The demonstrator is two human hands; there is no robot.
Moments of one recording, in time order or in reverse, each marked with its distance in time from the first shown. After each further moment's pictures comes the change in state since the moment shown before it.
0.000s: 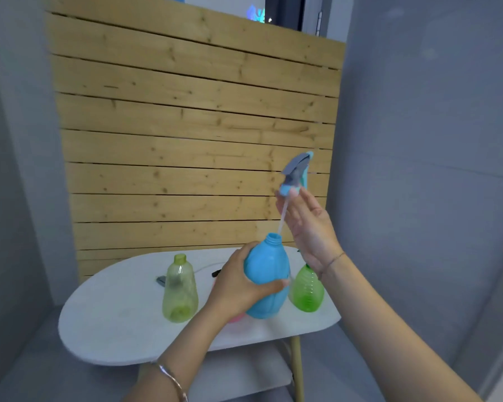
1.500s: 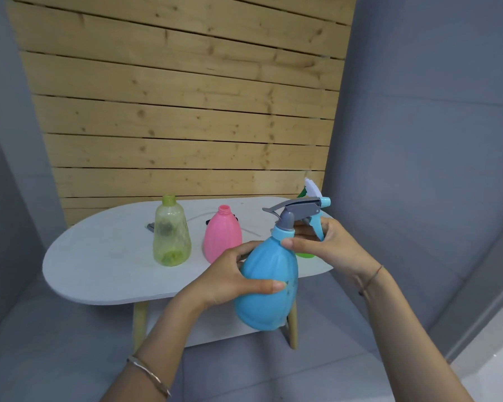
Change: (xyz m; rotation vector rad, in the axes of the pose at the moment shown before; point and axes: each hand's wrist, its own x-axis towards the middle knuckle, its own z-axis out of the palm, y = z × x) left_hand -0.048 -0.058 0.010 -0.191 -0.435 -0.136; right_hand -0.077 0.046 -0.090 -0.618 -0.294 0.213
